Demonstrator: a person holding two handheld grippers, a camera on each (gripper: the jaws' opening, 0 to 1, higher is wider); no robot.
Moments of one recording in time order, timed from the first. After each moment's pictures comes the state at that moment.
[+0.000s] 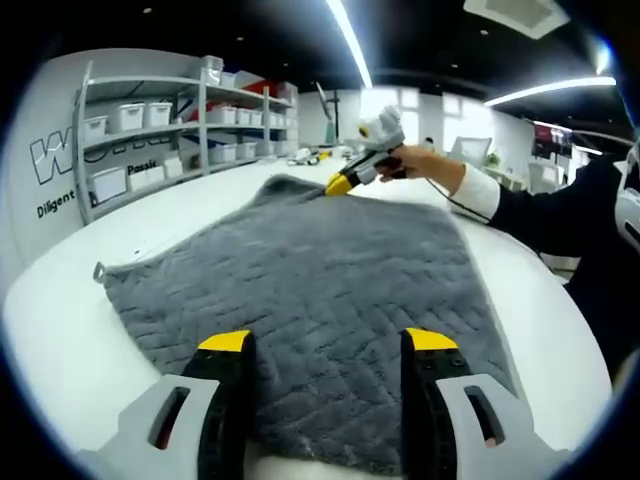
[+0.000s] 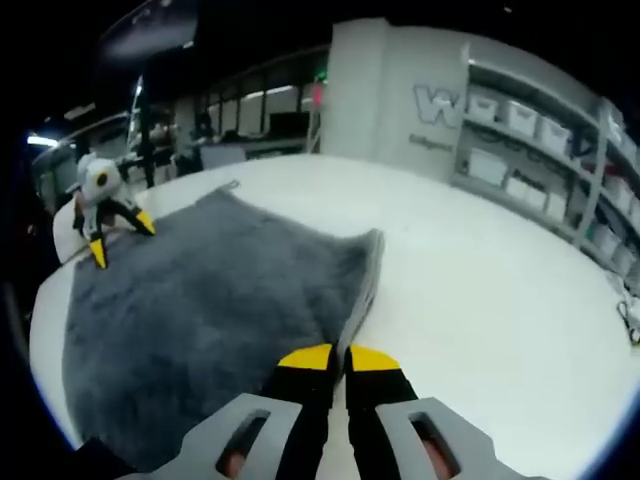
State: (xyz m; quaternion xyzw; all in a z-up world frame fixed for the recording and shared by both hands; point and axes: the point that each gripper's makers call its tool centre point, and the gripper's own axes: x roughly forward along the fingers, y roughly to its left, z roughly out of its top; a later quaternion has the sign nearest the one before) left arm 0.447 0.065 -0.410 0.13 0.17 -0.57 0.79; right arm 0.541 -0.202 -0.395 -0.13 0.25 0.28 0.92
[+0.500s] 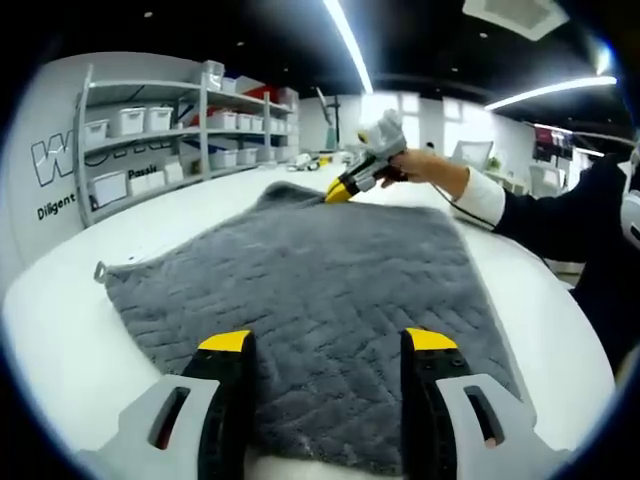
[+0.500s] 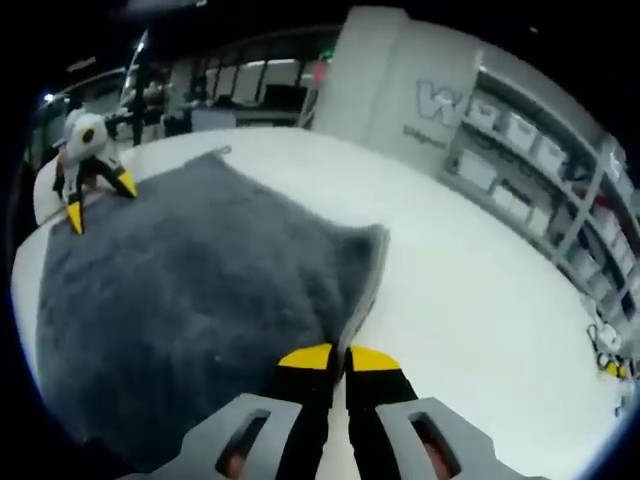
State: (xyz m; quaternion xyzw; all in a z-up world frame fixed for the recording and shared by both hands) left arm 0.468 0.055 -0.409 0.12 0.16 -0.57 0.80; right arm 0.545 -0.217 -0.411 -0.21 0.27 0.24 0.91
